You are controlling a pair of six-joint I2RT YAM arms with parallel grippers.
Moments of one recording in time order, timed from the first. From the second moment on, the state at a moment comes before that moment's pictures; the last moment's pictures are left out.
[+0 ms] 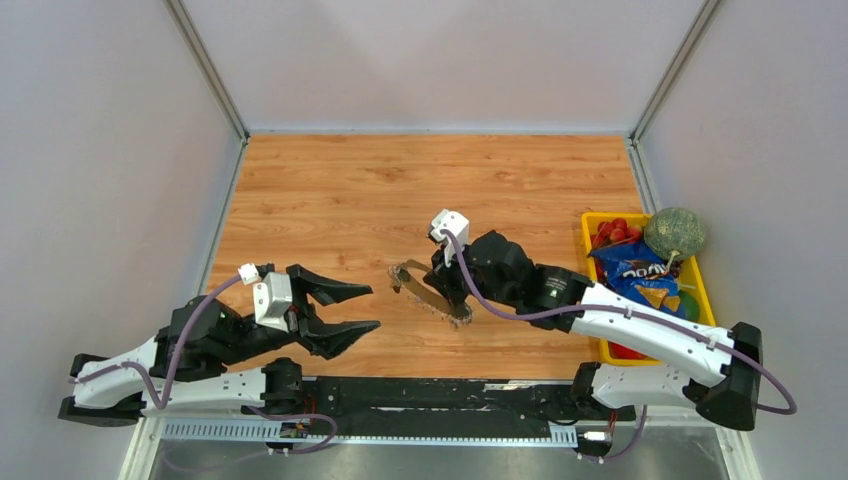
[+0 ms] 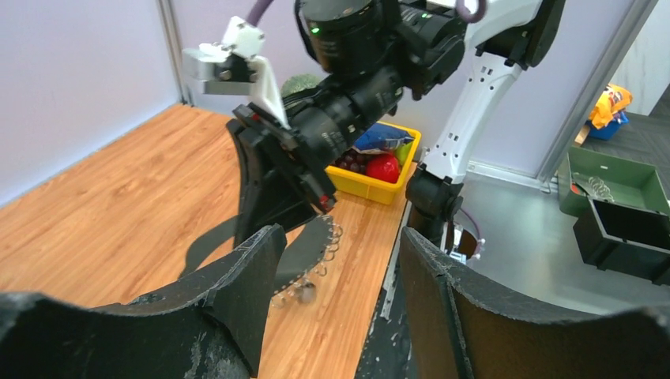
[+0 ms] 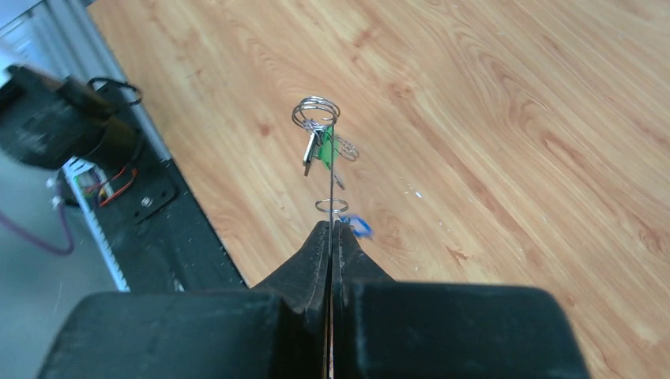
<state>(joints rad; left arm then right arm) -1.42 0.36 0.82 -0.28 -0.17 -0.05 1.12 1.12 1.04 -0.35 0.07 0.17</state>
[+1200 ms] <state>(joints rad) -1.42 0.40 0.80 -0.26 -0.17 -0.05 0.70 1.71 0.70 0.61 -0.02 0.77</state>
